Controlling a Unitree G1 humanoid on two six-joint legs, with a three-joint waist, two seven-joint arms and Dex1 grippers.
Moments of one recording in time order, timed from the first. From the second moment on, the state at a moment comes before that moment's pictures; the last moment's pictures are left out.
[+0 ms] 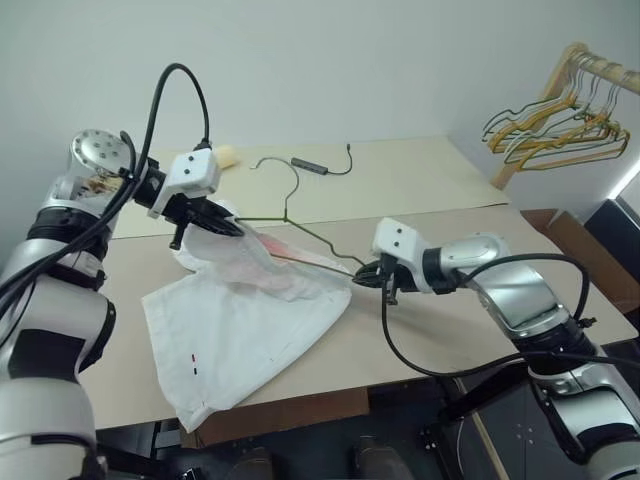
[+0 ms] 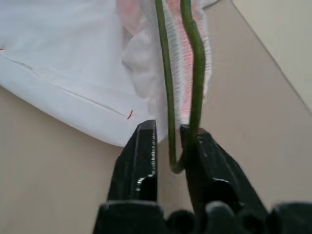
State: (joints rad) left arm -1.26 0.82 -0.56 1.03 -0.29 -0.22 -1.61; right arm -0.66 -0.68 0.34 -0.16 0.18 0.66 0.96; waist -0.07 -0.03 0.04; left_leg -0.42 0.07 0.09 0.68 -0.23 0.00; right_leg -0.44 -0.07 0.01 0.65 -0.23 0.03
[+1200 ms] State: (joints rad) left arm -1.25 0.81 -0.37 1.11 -0.13 -0.26 -1.61; right arm -0.53 -0.21 0.06 0.07 0.42 1.04 0.58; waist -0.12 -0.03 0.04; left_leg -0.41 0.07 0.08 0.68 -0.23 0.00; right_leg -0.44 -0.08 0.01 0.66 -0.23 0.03
